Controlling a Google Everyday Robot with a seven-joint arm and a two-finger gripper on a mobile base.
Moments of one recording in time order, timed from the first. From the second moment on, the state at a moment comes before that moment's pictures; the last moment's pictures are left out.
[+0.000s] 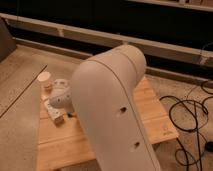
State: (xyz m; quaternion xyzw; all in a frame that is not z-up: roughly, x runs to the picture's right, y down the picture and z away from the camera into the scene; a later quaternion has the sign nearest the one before) arm -0.161 0.130 0.854 -0.16 0.14 0.42 0.88
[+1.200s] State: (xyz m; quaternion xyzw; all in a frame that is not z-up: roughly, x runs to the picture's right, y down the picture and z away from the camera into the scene) arm -0.168 0.134 0.874 -0.17 0.14 0.41 0.88
